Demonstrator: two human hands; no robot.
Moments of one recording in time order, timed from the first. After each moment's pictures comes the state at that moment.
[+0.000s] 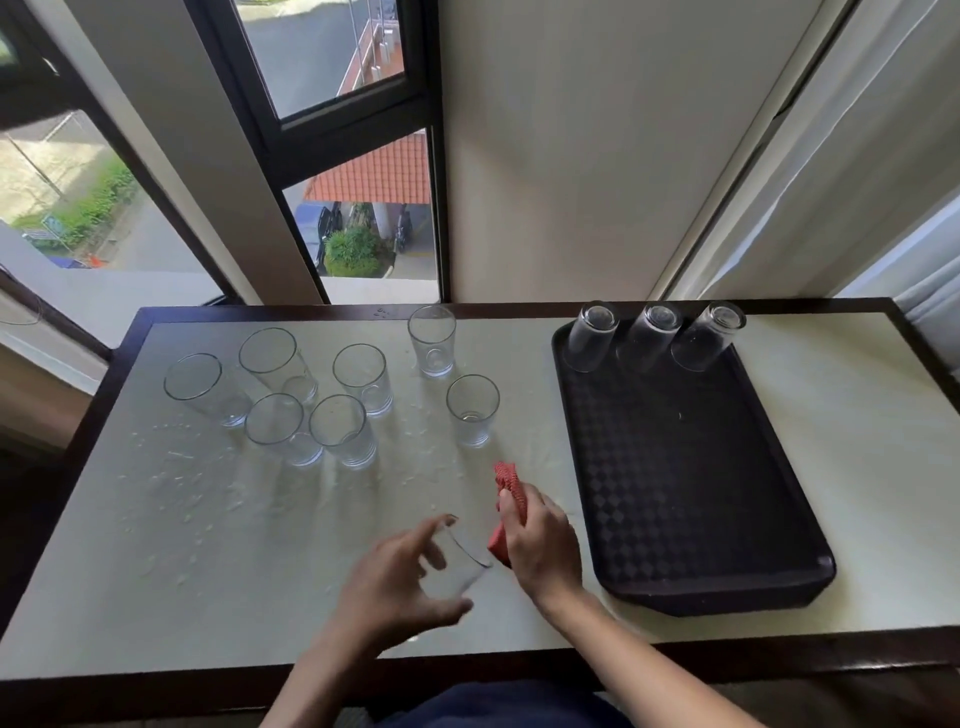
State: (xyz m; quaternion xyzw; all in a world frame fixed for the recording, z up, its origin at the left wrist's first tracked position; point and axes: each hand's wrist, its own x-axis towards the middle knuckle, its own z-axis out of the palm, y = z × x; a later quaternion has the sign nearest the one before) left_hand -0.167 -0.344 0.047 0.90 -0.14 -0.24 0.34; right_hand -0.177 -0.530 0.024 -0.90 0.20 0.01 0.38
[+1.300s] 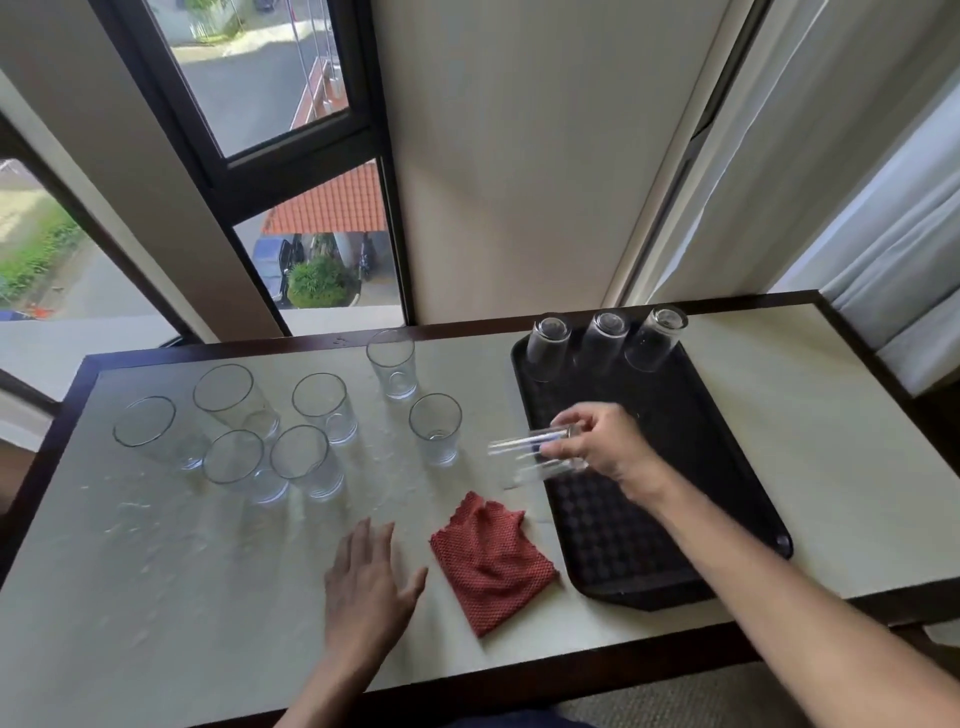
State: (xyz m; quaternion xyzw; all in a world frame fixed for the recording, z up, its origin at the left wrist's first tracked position) left_hand -0.161 -0.356 -0.023 0.97 -0.03 -0.14 0.19; right_hand -0.124 -0.651 0.104 -0.80 0.26 0.09 0.52
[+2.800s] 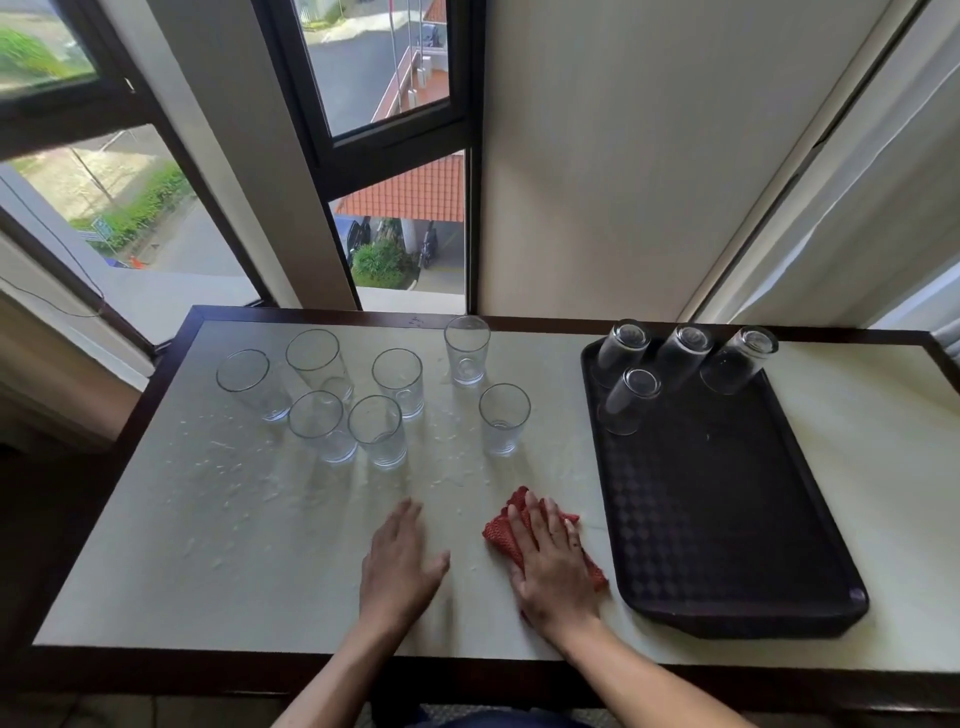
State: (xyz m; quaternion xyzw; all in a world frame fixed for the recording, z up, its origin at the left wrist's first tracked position) left_hand -0.160 -0.333 -0.029 0.94 0.04 -0.17 0.28; right_hand -0.198 -0.531 -0.041 -0.98 0.01 0.11 0.16
